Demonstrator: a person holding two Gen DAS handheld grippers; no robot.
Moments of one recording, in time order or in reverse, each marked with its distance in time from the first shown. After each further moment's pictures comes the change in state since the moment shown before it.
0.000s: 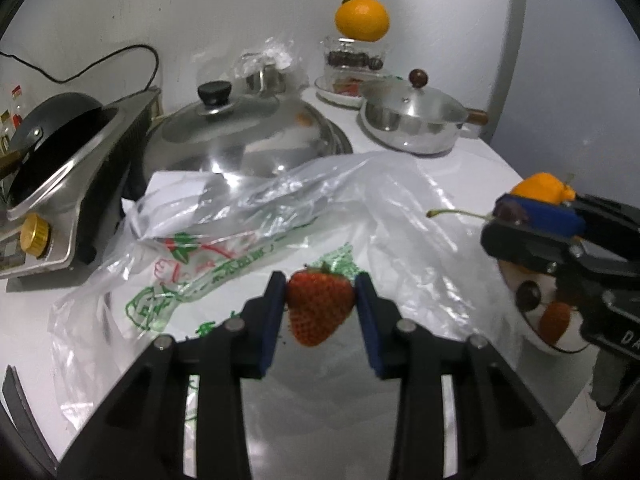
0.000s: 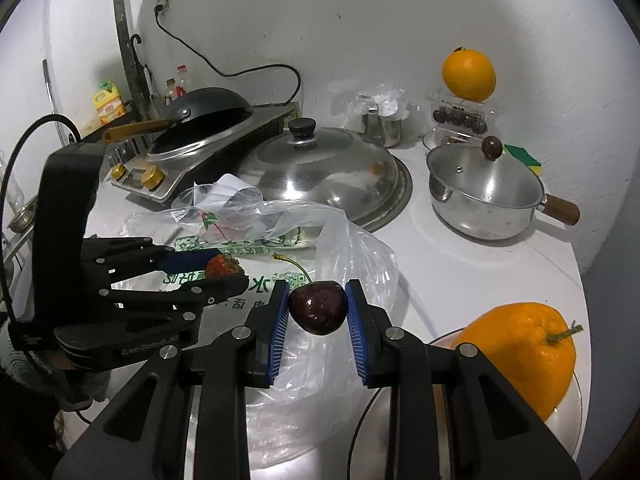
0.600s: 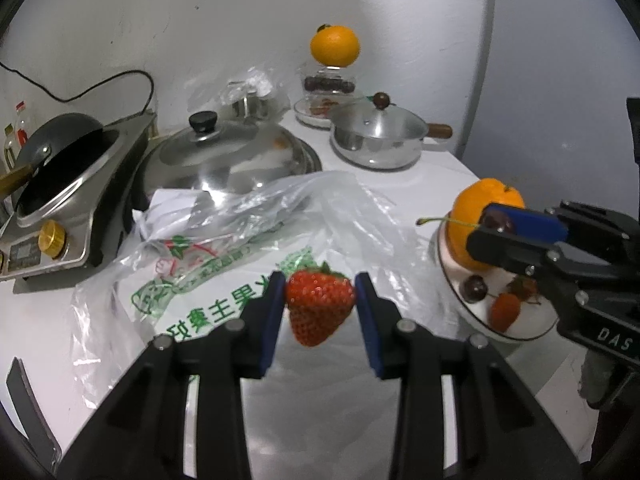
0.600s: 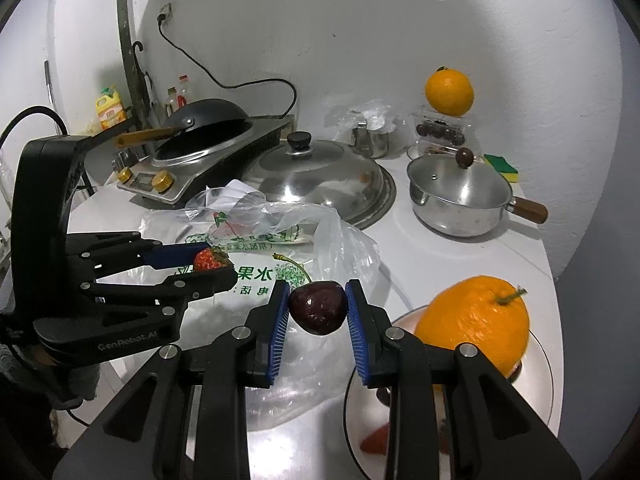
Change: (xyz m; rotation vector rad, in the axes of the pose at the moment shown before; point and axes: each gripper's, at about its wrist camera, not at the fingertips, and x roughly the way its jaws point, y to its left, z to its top) left arm -0.051 -0.028 -0.010 0.023 -0.060 -0.029; right arm -0.048 0.007 -0.014 -0.002 -0.039 -0.041
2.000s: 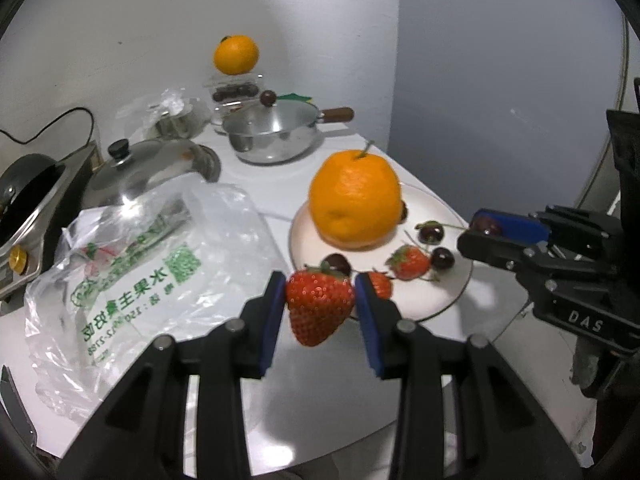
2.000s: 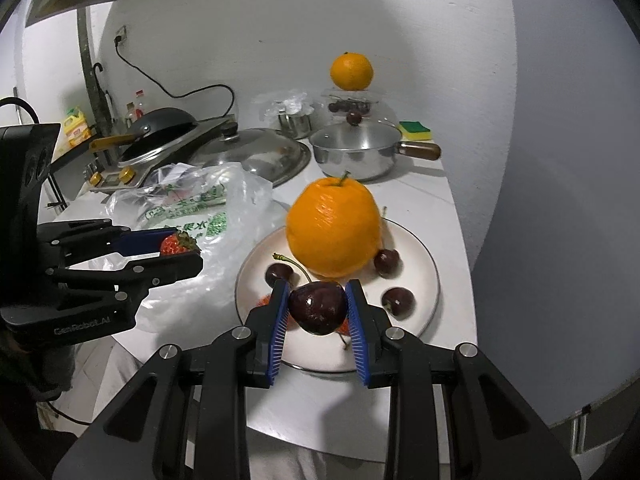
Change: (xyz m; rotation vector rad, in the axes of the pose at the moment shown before) left arm -0.018 -0.130 -0.022 0.134 0.000 -0.090; right arm -0.091 -0.077 -0.087 0.122 -0.006 -0.125
